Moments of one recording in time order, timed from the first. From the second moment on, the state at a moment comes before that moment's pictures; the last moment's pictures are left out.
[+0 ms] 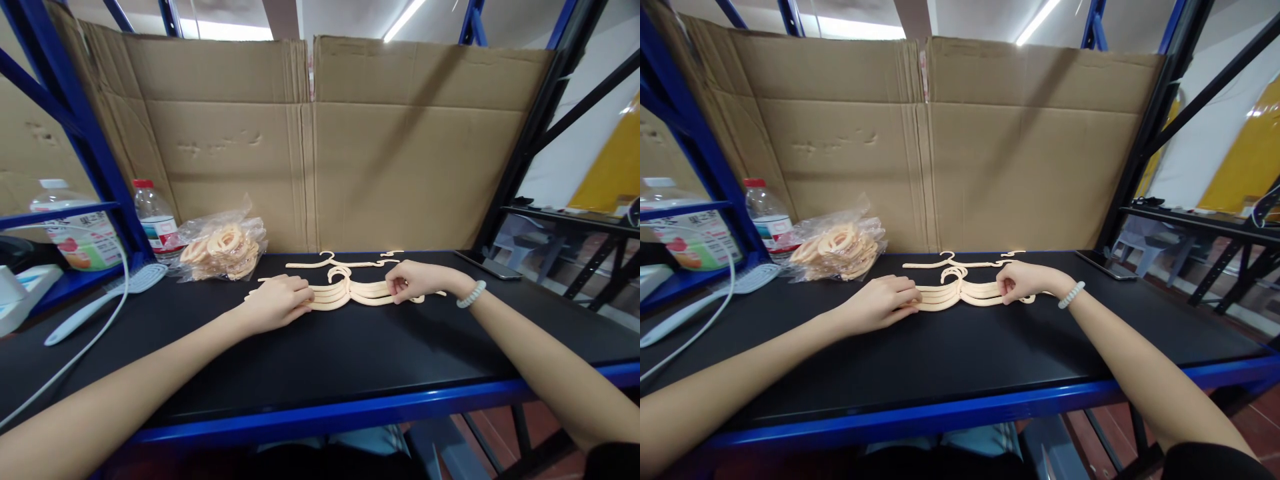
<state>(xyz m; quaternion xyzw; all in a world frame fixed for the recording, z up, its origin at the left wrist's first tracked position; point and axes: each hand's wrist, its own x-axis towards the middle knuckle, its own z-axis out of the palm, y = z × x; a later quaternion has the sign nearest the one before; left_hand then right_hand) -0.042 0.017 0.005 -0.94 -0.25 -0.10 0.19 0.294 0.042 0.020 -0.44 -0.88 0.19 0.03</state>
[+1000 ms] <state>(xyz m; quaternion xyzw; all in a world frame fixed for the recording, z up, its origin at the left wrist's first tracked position) -0.015 -0.017 -0.007 -0.95 -0.10 -0.12 0.28 0.316 0.170 -0.007 -0.53 -0.84 -0.12 0.03</state>
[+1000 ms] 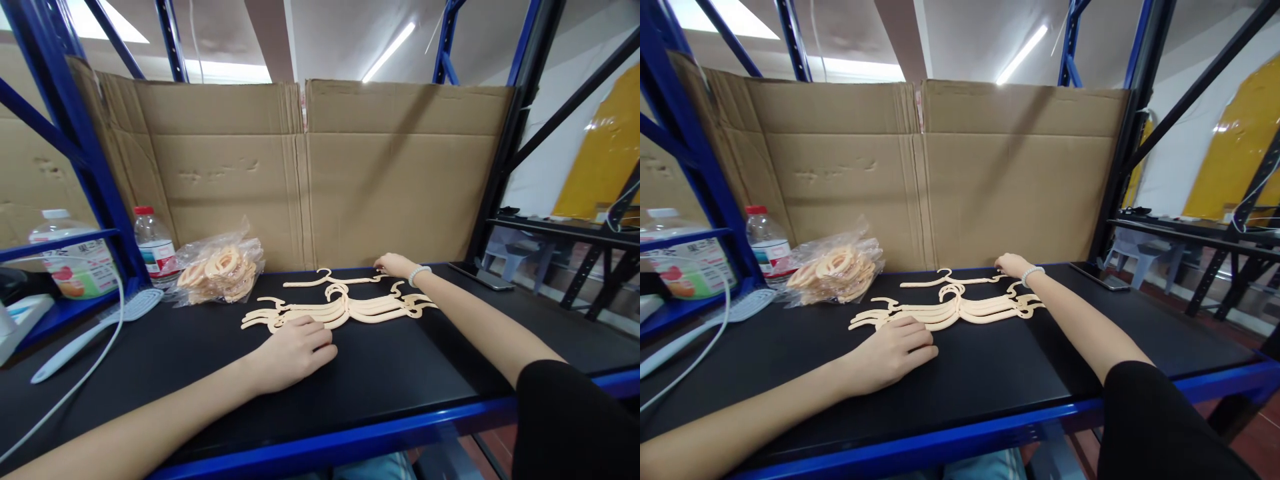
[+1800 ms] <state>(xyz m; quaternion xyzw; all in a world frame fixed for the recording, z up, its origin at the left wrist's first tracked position) -0.012 -0.017 -0.016 -0.95 -0.22 -0.23 0.04 0.257 0.098 0.038 -0.40 -0.70 0.18 0.56</state>
